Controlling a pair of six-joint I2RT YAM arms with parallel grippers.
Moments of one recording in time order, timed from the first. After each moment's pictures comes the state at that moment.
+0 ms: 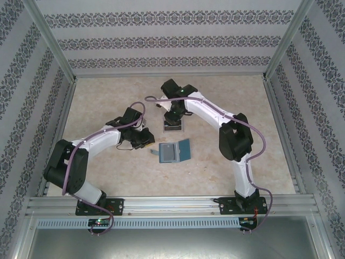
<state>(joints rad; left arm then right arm) -0.39 1.55 0.91 -0.46 0.46 -0.77 0.64 2.11 1.86 -1.02 -0.02 -0.25</state>
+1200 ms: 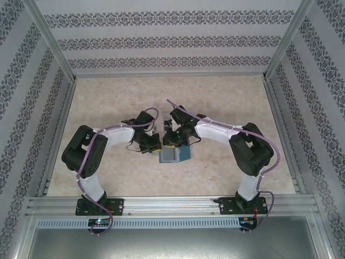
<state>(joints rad) -0.48 1.78 0.97 -0.44 0.49 -0.76 0.69 1.84 1.19 -0.50 -0.48 0.74</state>
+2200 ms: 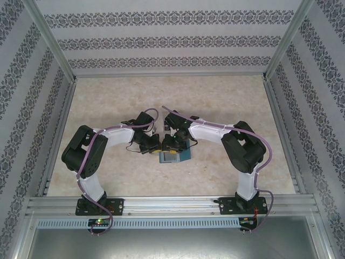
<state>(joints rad) -0.48 1.78 0.96 -0.41 0.50 -0.76 0.73 1.91 1.23 -0.60 -0.40 0.76</state>
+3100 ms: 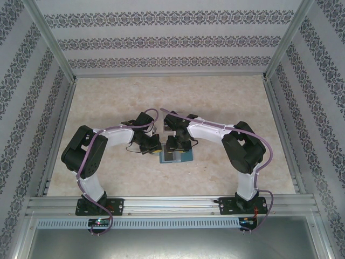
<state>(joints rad) -0.48 1.77 0.95 -0.40 0.50 -0.76 0.74 1.91 1.28 -0.78 -0.20 0.70</state>
